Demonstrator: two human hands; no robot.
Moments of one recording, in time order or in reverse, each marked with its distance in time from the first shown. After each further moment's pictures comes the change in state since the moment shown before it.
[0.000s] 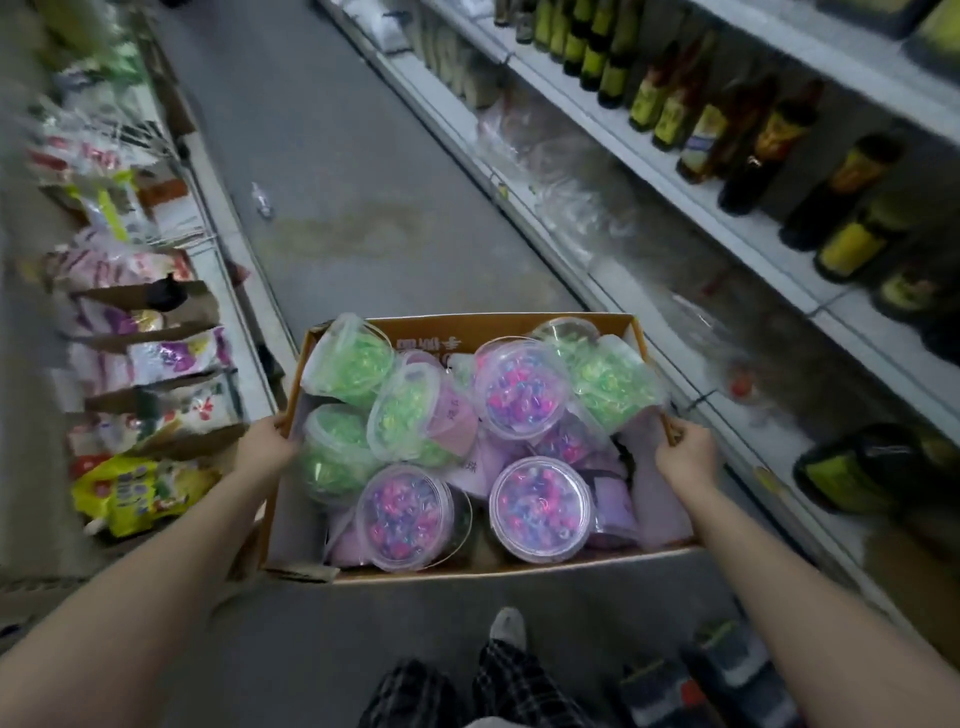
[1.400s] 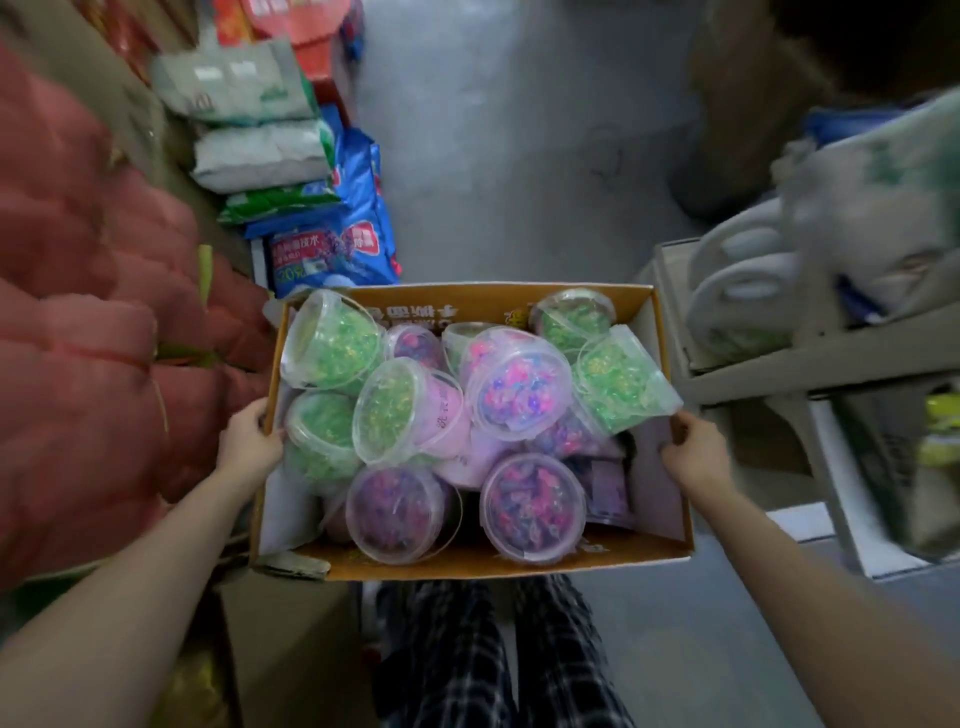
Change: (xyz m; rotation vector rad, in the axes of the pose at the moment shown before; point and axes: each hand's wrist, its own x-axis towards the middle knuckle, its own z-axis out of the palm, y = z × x) left_hand -0.505 -0.579 0.161 -0.786 0.799 -1.486; right_hand -0.521 -0.027 0.482 -1.009 -1.257 -1.378
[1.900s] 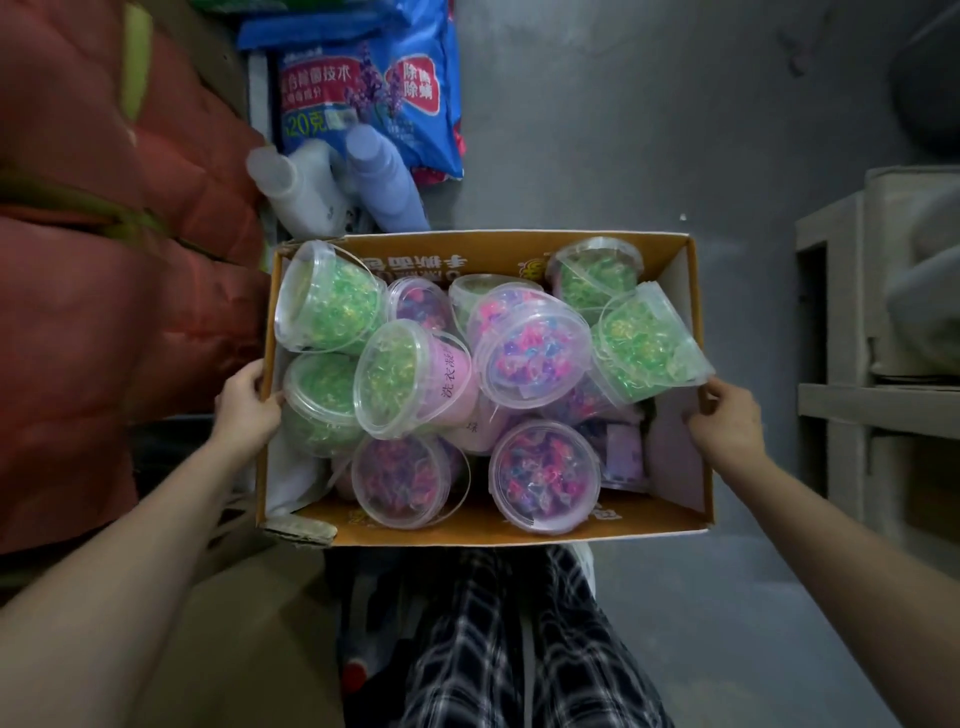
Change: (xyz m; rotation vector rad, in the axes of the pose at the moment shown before) left_hand 0.141 -0.148 0.148 -0.074 0.038 -0.153; right_hand 0.156 0.011 0.226 -0.138 -0.081 -0.051
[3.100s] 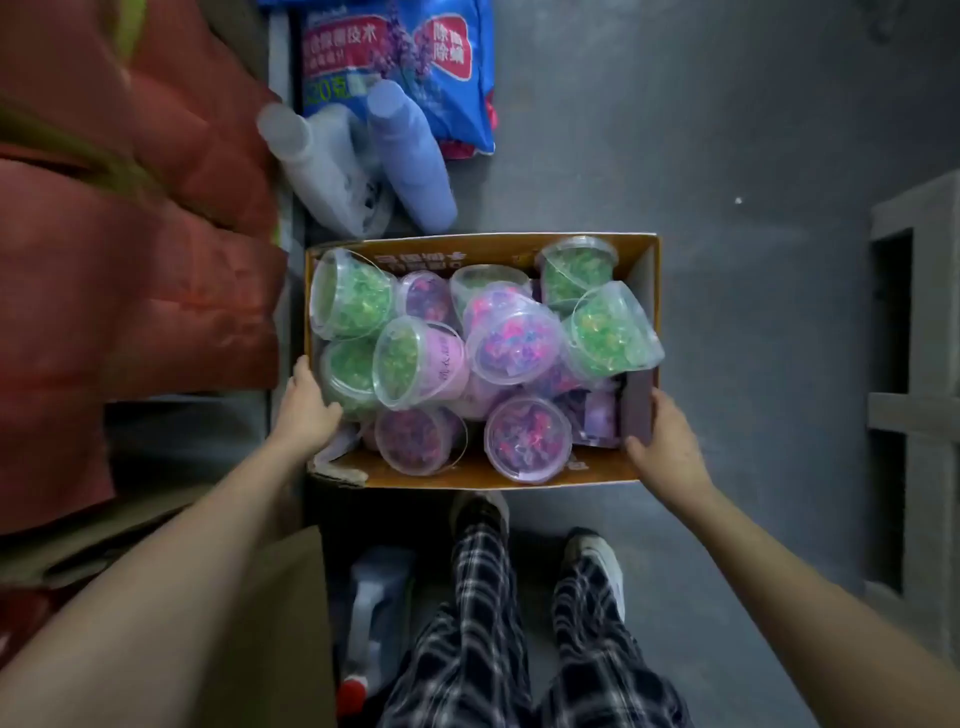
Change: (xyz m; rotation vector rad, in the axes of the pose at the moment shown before) left_hand 0.031 -0.047 0.080 0.170 -0.154 -0.078; right_hand 0.006 0.020 0.120 -0.050 -0.233 -0.218
